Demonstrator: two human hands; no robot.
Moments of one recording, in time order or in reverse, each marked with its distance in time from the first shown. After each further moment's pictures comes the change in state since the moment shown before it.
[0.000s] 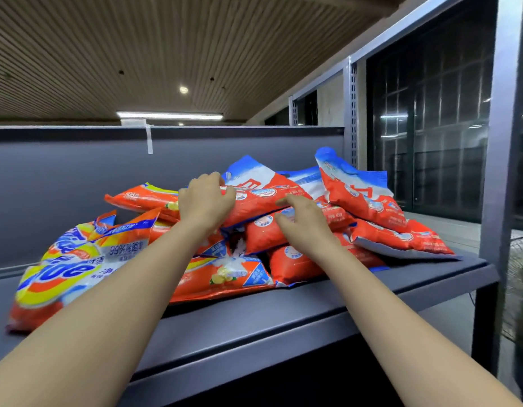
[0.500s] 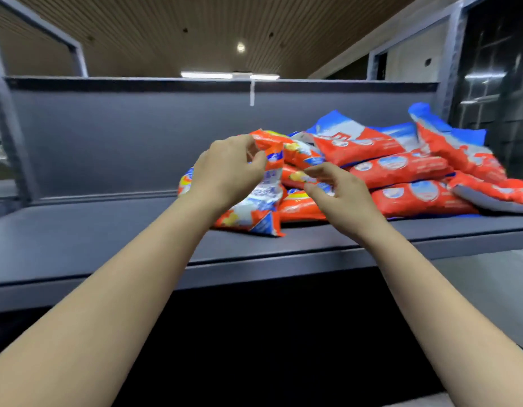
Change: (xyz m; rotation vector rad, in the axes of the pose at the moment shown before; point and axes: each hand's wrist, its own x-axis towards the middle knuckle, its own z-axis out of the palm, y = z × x) left_hand -0.118 -0.103 -0.171 -0.116 -0.034 0.041; right_hand -0.104 -0.152 0.033 0.257 -0.093 -0.087
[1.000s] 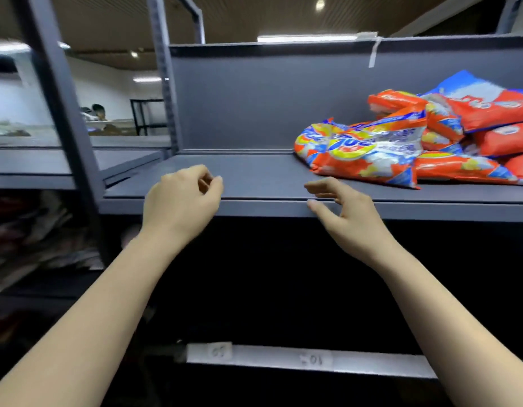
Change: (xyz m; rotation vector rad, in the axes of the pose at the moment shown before) left_hand -0.182 -0.186 -0.188 0.256 0.094 -0.312; right_hand -0.113 -0.164 0.137 0.174 -0.294 -0.067
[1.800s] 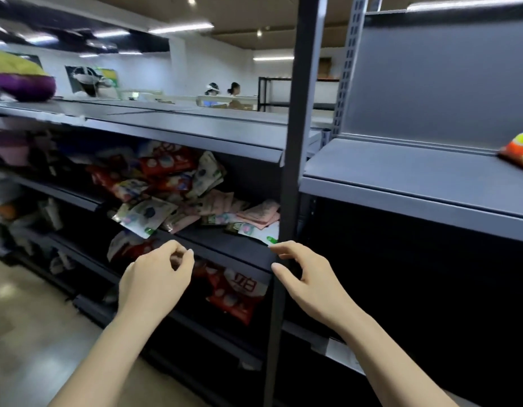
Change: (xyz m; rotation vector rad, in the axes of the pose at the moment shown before) left_hand -0.134 -0.298 -0.136 0.315 0.002 -0.580; right_hand -0.025 -0.140 0.317 0.260 -0.495 -0.164
